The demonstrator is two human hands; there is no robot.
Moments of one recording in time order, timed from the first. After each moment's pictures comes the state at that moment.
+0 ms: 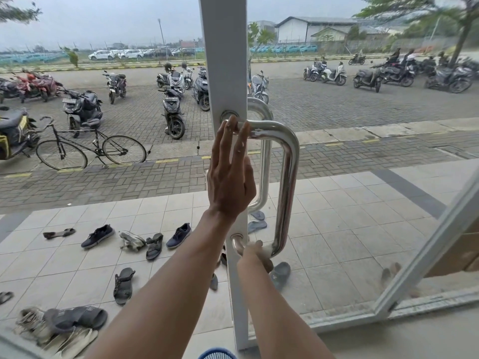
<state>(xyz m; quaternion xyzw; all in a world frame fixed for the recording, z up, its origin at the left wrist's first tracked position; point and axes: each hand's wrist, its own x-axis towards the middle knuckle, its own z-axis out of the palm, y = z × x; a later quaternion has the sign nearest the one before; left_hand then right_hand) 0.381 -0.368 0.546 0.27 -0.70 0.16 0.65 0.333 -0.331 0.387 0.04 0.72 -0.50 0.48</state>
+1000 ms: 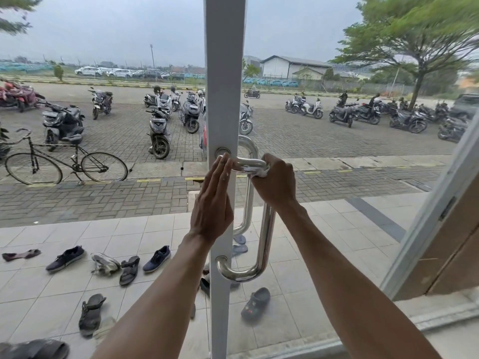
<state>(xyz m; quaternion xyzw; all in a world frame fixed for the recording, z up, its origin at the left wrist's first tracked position) 0.404 -0.340 0.567 0.29 -0.76 0.11 0.57 0.259 -0.330 0.627 -0.60 0.63 -0.49 -0.09</state>
